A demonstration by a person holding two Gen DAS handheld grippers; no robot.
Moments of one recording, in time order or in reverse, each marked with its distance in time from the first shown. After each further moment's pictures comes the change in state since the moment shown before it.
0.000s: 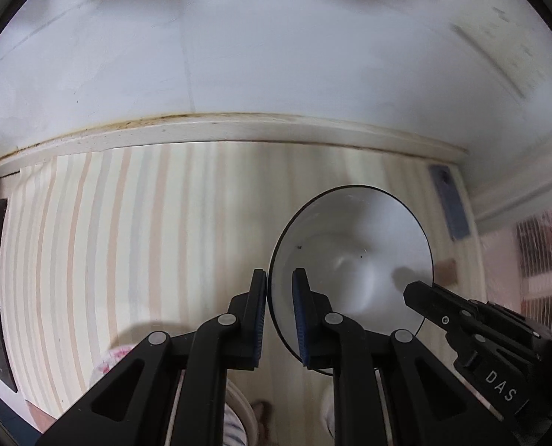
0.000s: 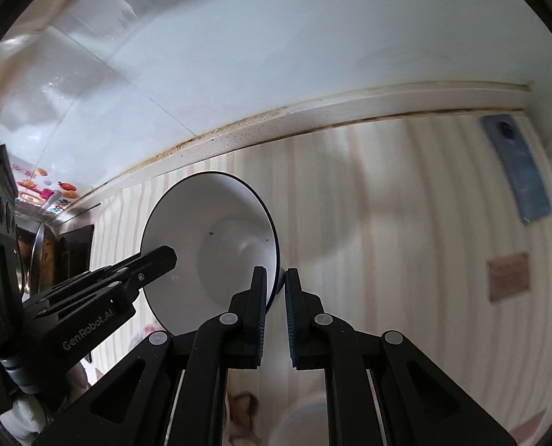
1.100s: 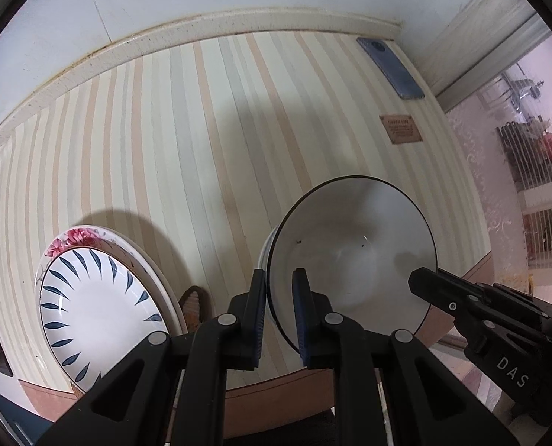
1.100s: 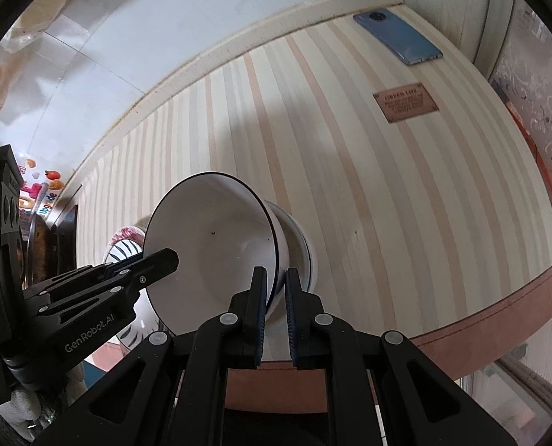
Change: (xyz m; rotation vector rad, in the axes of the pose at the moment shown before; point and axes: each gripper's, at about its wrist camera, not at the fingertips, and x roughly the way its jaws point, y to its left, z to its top) left arm 0.024 -0.086 -0.125 0.196 0.191 -0.032; right arm -0.048 -0.092 -0.151 0.178 0.059 -0.034
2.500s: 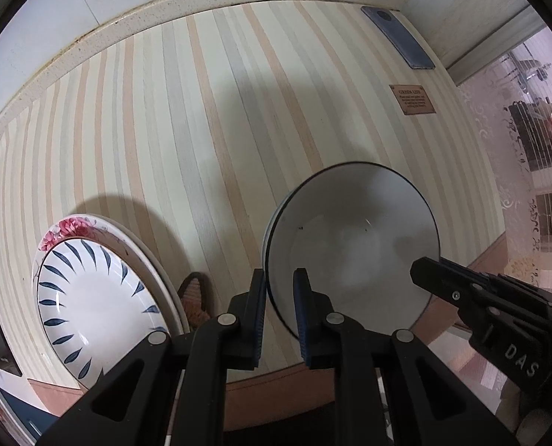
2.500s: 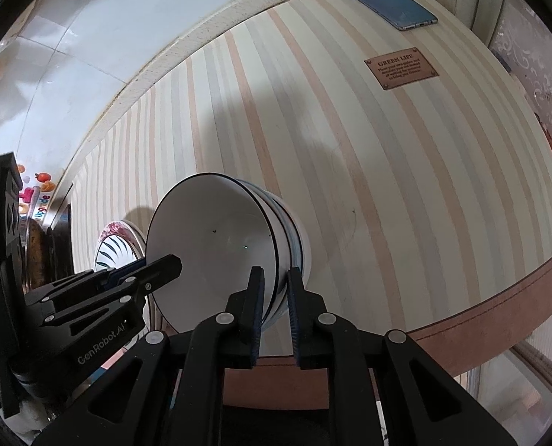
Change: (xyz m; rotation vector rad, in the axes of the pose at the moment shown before) left arm 0.019 -0.001 0.004 0.031 0.101 0.025; right arm 0.024 -0.011 0.000 0.082 0.082 0.008
